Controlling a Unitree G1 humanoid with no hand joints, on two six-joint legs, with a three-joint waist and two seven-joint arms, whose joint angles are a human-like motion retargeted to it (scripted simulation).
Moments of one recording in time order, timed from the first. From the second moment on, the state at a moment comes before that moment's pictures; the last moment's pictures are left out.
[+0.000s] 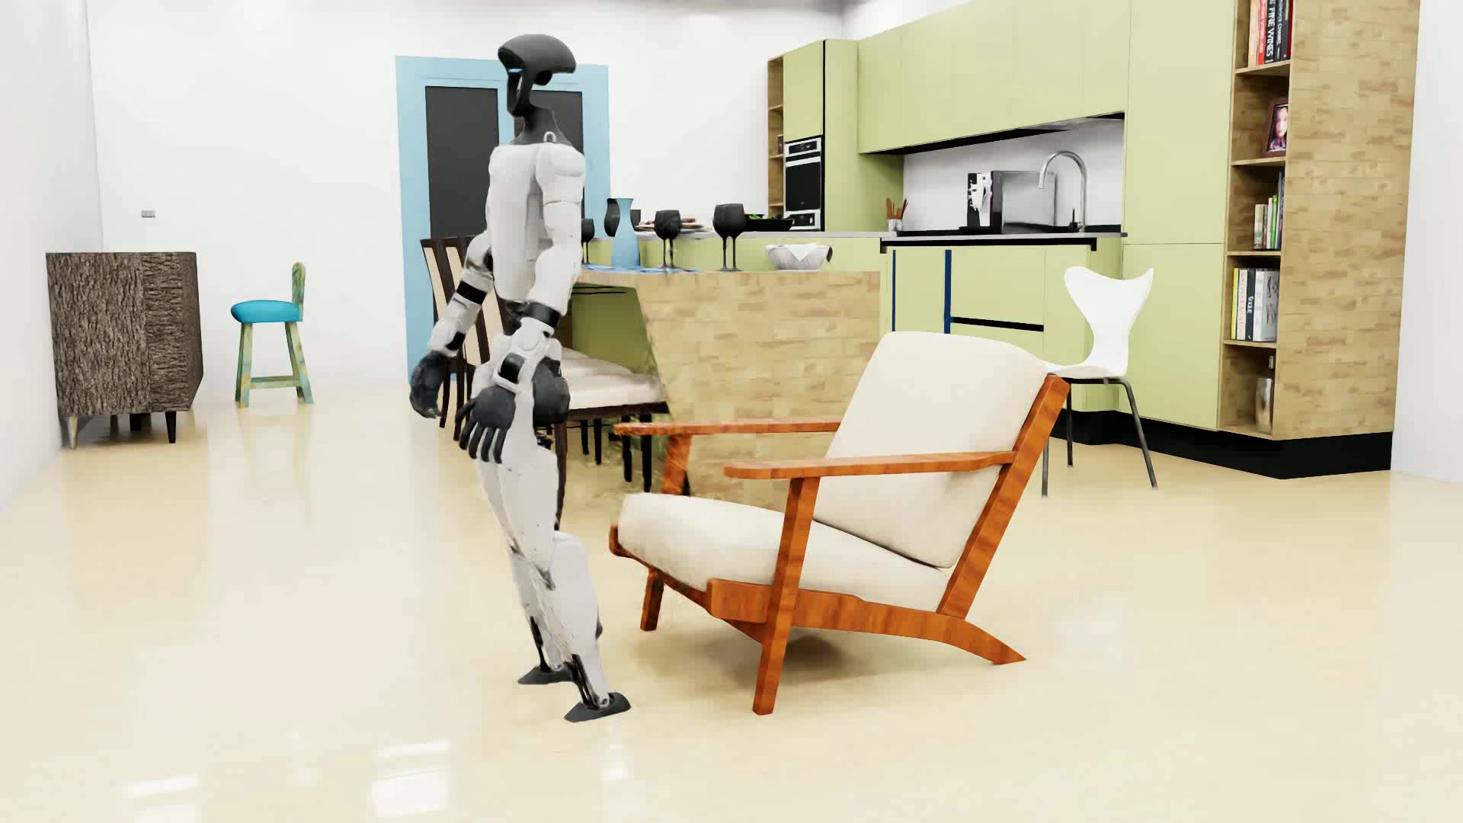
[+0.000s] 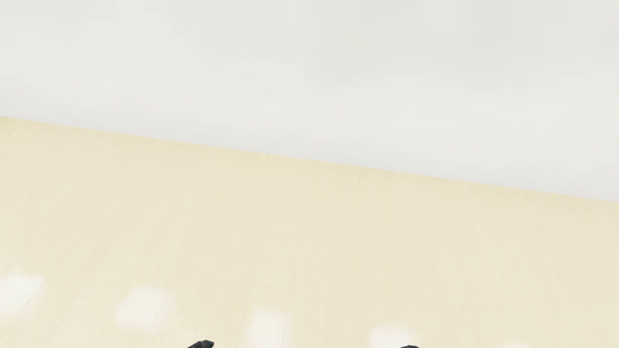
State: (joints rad) body 0.19 0.23 0.04 0.06 0.01 -0.04 0.17 -0.11 0.07 0.16 0.00 -0.06 -0.10 -0.15 0.01 0.36 -0.26 -0.01 0.11 -0.35 0.33 1.16 1.25 0.20 -0.18 -0.11 -0.13 -0.07 0.16
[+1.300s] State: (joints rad) body -1.20 -1.24 0.01 0.17 -0.13 -0.02 -0.18 0.09 0.80 1.63 1.58 -1.21 -0.96 -0.43 -0.31 0.84 -0.82 -0.13 0.23 -1.39 0.92 0.07 0.08 0.22 0.01 -0.24 -0.27 0.17 -0.04
